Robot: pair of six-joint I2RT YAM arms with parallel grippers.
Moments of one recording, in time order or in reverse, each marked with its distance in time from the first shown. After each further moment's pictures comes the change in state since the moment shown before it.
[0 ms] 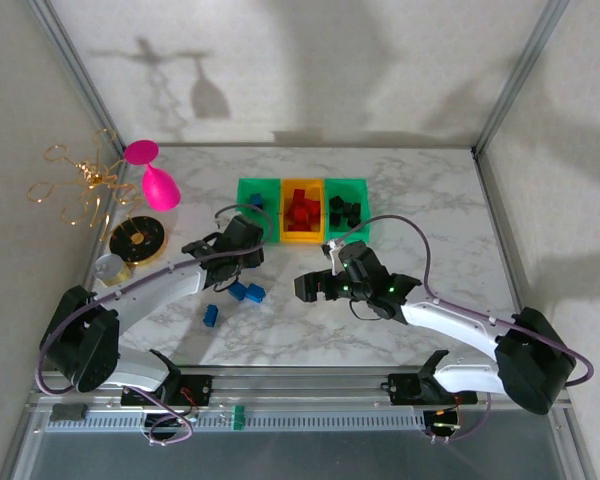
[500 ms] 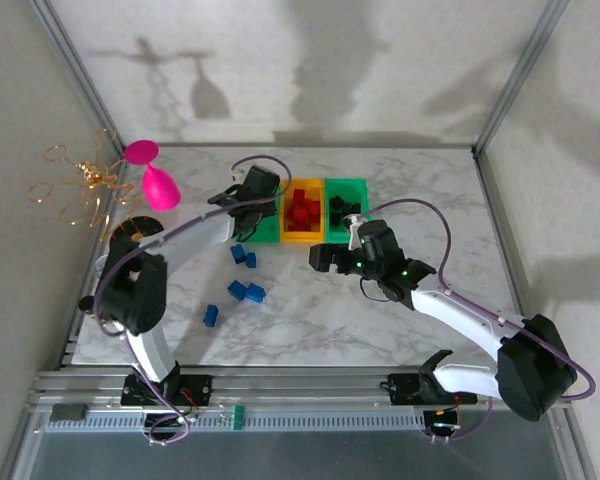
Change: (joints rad) left arm 0.103 0.323 0.420 0.051 -0.064 0.104; right arm -0.173 -0.019 0.084 -0.038 0.016 -0.011
